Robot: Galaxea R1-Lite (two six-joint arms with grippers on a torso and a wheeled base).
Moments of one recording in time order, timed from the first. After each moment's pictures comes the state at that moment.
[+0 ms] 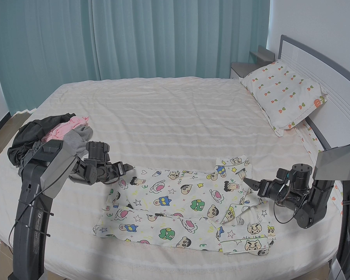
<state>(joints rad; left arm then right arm) -0.08 2.69 -1.64 -0.37 -0.16 -0.38 0.16 2.38 -0.53 -1.51 0.22 0.38</state>
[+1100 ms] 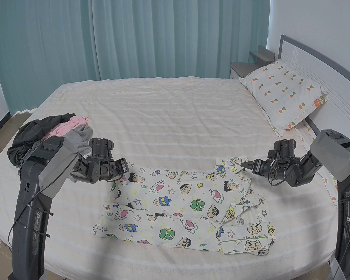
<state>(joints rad) -0.12 2.63 -1.60 -0.37 -0.11 -0.45 0.08 2.50 -1.26 -0.64 0.24 0.39</state>
